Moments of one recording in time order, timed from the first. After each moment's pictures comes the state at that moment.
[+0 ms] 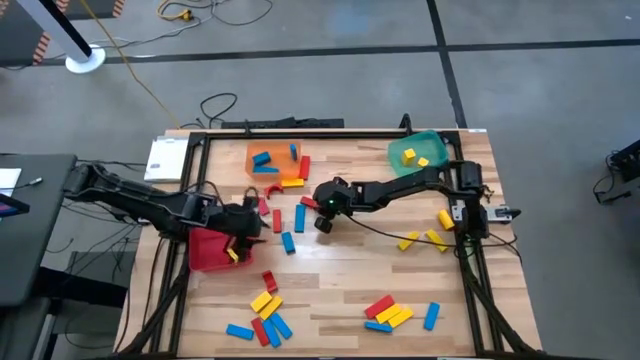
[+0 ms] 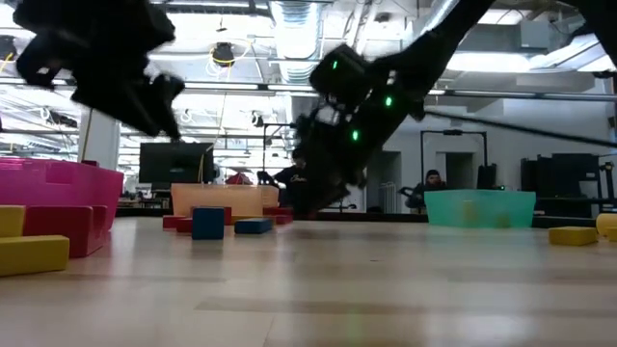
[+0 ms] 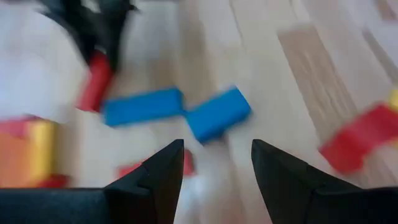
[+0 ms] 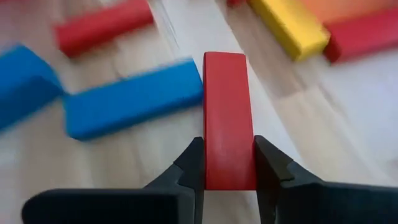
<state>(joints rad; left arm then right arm) -0.17 0.99 0.59 -0.34 -0.17 0.14 -0.11 1.98 1.14 0.03 0.14 0.21</state>
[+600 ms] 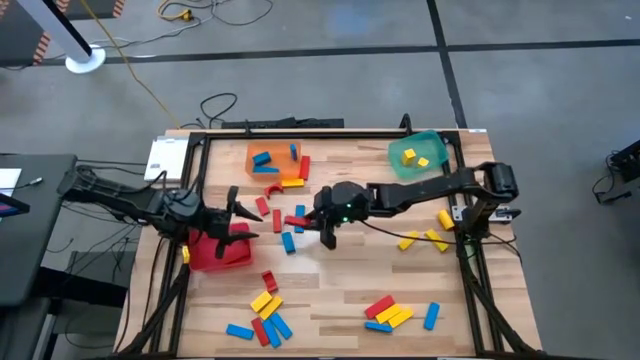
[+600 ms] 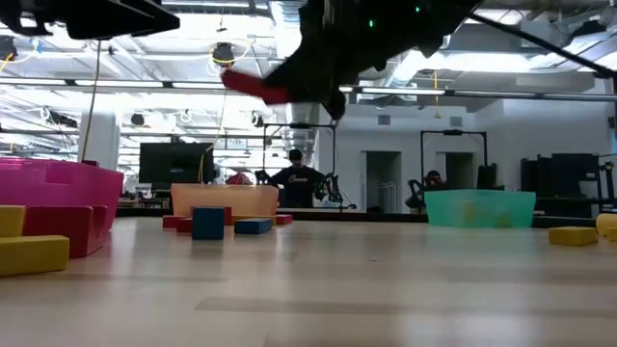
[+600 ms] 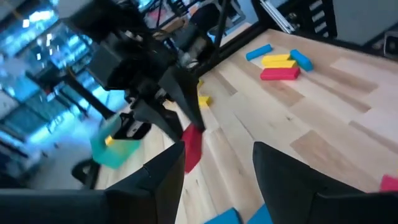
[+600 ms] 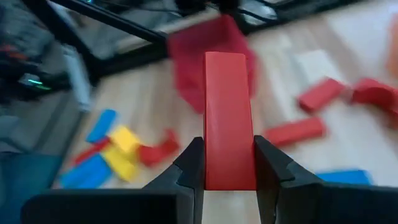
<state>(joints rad) -0.25 0.61 0.49 -0.08 -0.17 0.57 0.02 1.75 1.14 0.16 -0.14 0.30</state>
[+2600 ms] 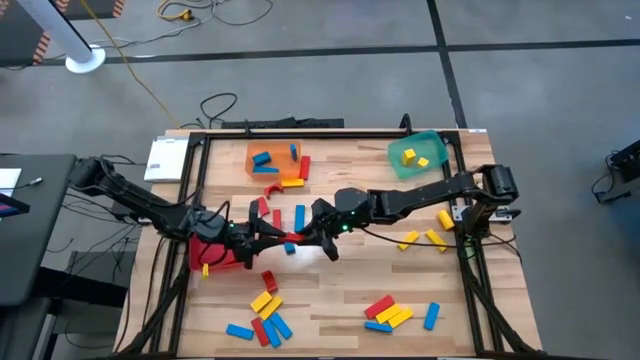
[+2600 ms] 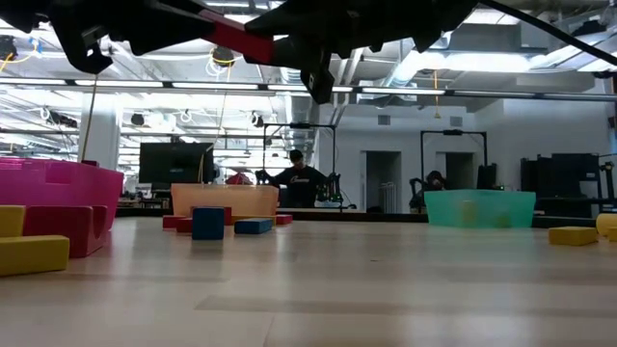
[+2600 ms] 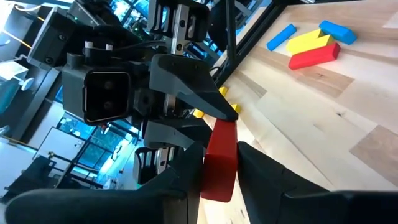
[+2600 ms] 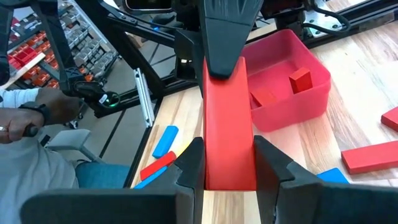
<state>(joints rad) -0.37 1.02 0.48 0.41 -0.37 0.85 0.07 1.76 1.14 0.31 -0.26 0.42</state>
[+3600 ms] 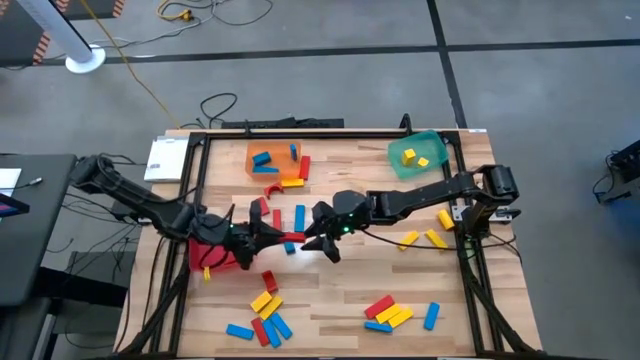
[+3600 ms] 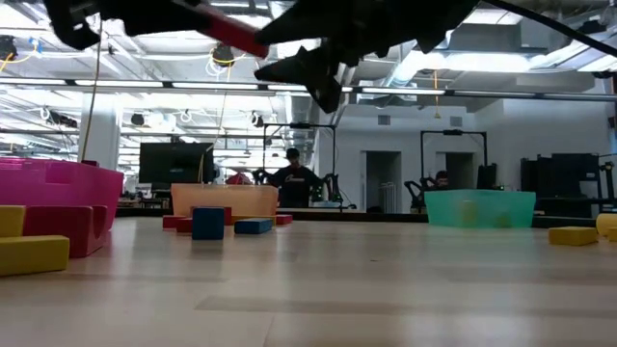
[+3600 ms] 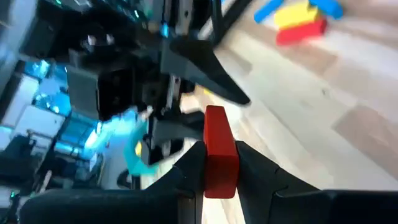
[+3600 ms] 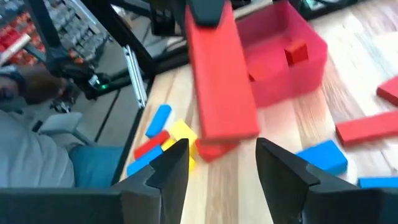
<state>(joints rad) -0.42 1.02 0.66 0.04 -0.48 0.77 0.07 1.76 1.14 0.22 -0.26 0.41</state>
